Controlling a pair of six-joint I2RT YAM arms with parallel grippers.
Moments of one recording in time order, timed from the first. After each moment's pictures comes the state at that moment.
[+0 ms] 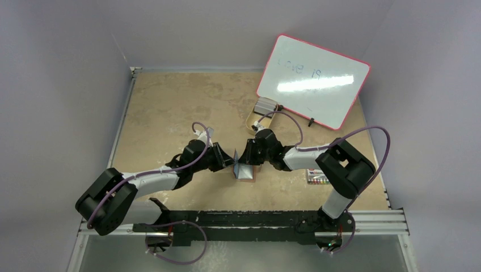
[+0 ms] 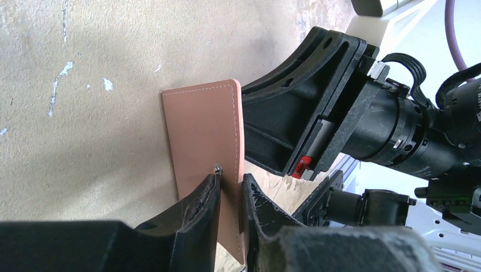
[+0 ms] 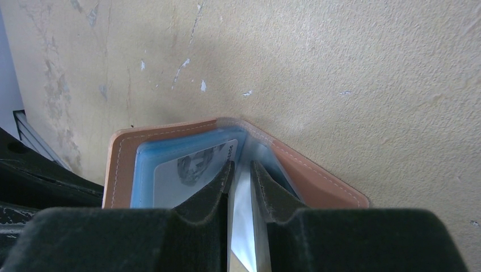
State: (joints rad) left arm -0.66 1.28 0.36 0.42 0.23 -1.01; right arm 0.76 1.69 0.71 0.25 -0.15 0.79
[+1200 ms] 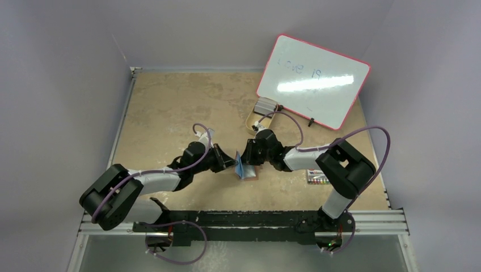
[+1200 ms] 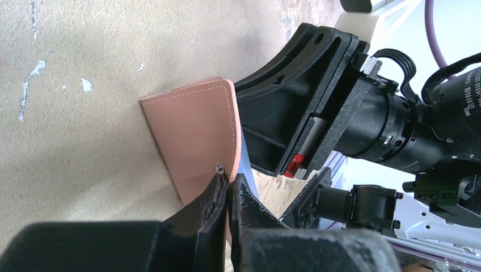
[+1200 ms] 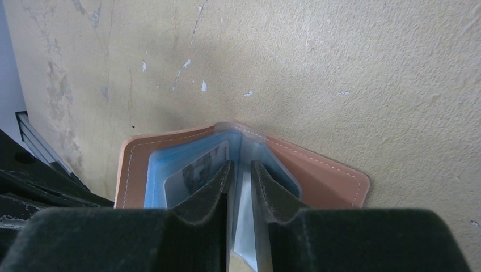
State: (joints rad) left arm -0.67 1.33 0.32 0.57 0.26 -1.05; right arm 0.76 1.69 0.70 0.27 -0.15 0.79
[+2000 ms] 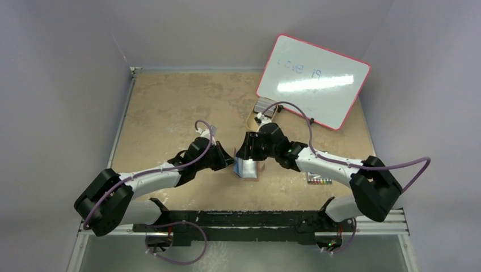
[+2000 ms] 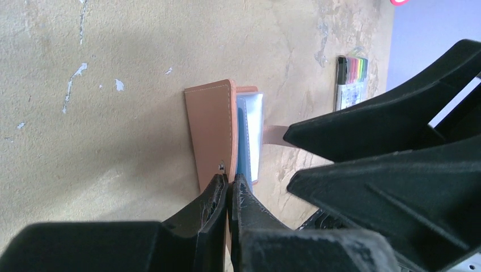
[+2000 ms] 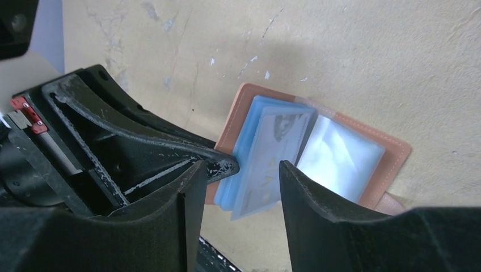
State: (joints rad) left arm -0.71 1.27 0.45 0.25 0.13 -0.98; right arm 0.79 1.41 0.79 -0.03 -0.09 0.77
